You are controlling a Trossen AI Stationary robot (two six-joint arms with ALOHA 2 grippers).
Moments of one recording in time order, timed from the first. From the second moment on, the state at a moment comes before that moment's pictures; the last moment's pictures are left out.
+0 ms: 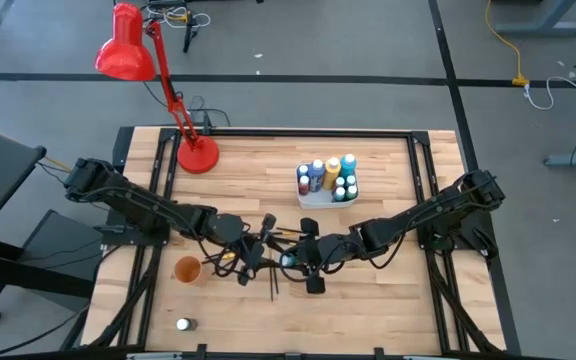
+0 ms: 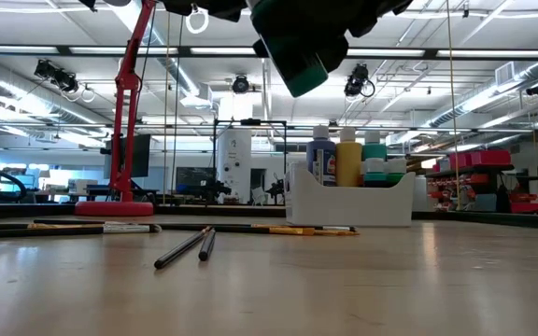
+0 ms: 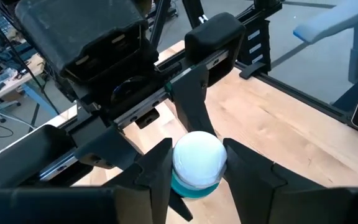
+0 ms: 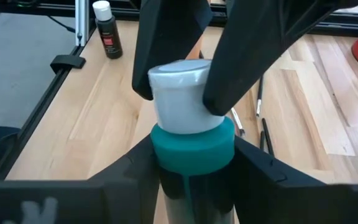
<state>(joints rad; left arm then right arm) -0.30 1.45 0.85 0.29 -0.01 0.40 0.33 1.68 1.09 0.09 0.22 0.12</state>
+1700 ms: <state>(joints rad) -0.26 1.45 0.85 0.42 -0.56 0.40 0.05 1.73 0.60 0.72 0.97 0.30</state>
